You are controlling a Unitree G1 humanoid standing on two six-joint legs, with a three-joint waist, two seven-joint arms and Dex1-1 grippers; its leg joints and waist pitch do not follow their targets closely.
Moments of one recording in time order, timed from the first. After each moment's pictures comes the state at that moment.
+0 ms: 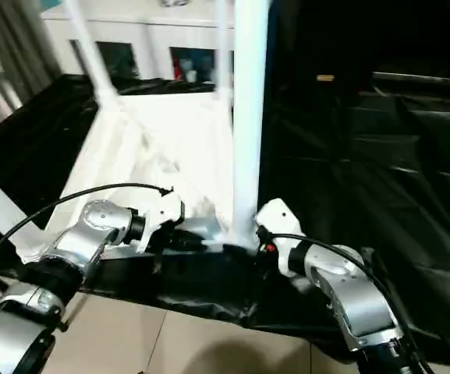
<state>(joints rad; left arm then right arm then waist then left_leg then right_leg) -0.63 0.25 -0.26 0.75 0.07 -0.04 -1.30 -0.18 -0.44 0.19 -0.03 0.16 0.39 0.80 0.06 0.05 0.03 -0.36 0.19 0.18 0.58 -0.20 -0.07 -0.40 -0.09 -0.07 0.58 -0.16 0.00</state>
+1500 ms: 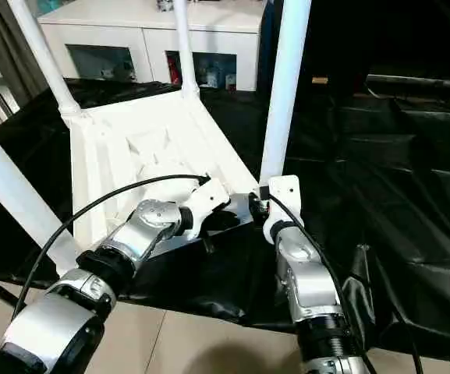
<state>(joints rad) -0.78 0.00 -0.25 0.97 0.17 0.03 -0.78 -0.32 -0.05 0.01 0.26 0.02 0.32 0.11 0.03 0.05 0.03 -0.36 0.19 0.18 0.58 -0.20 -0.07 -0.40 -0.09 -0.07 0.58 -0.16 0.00</state>
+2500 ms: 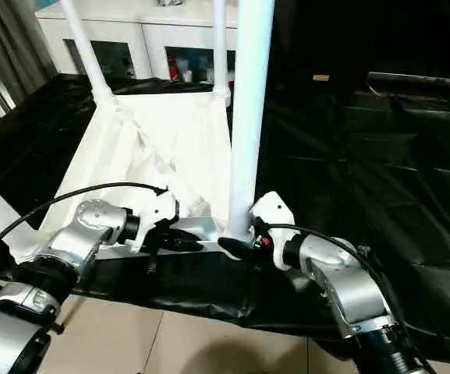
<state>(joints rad) -0.65 0.26 -0.25 0.79 0.06 -0.04 -1.28 -0.24 -0.40 0.18 0.04 0.16 0.40 0.78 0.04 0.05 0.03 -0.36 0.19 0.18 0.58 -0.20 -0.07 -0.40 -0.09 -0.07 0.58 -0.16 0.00</state>
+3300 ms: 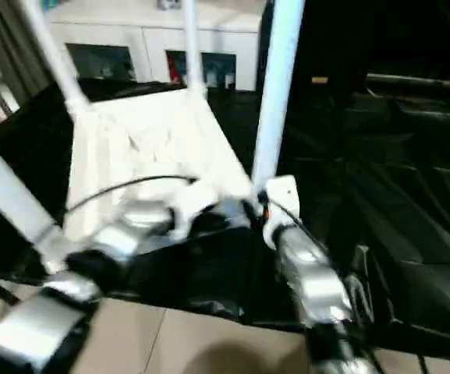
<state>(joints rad) -0.78 0.02 -0.25 0.96 0.15 0.02 -0.79 -0.32 -0.07 0.02 0.25 0.03 0.34 0.13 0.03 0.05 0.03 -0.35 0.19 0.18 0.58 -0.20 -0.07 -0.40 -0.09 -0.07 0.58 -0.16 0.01</state>
